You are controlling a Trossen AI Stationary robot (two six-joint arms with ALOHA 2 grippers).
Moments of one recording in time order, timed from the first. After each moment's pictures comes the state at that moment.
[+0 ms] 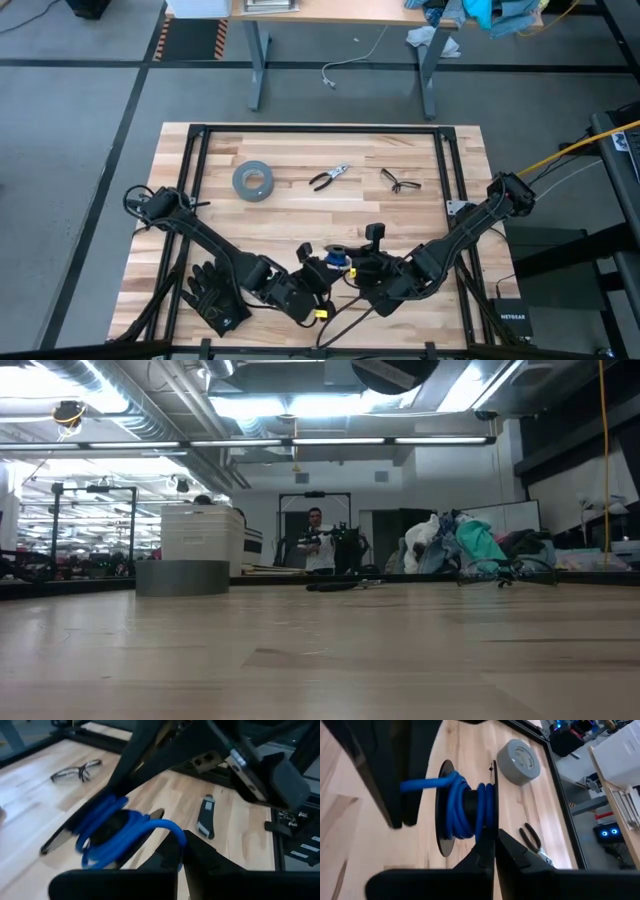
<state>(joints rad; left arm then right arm) -0.56 1.94 1.57 -0.22 -0.82 -0.60 0.65 1.69 1.43 -0.81 0.83 0.28</state>
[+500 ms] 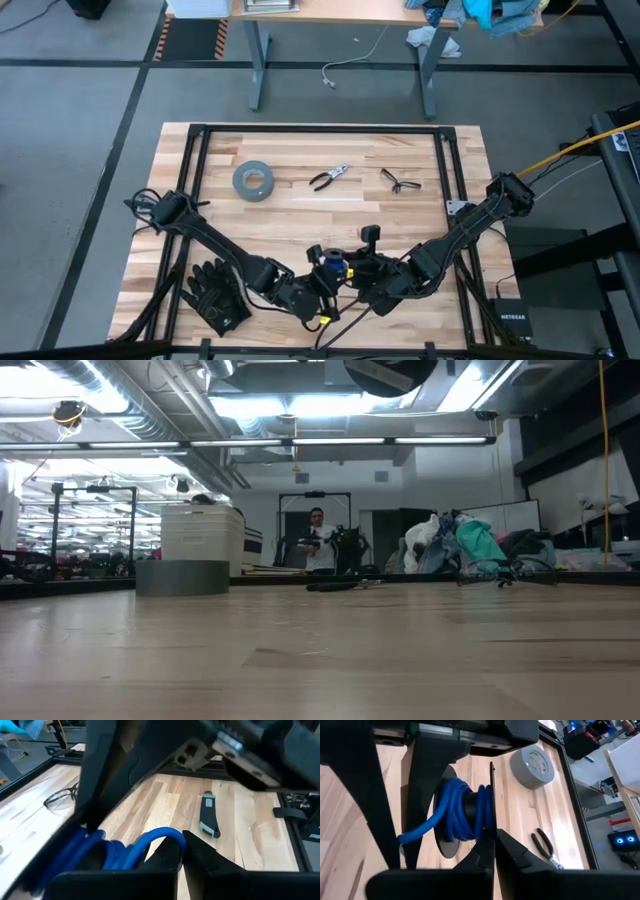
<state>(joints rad) -0.53 2.01 1.56 -0.08 -0.80 -0.36 0.65 1.69 1.43 -0.74 0.77 0.22</state>
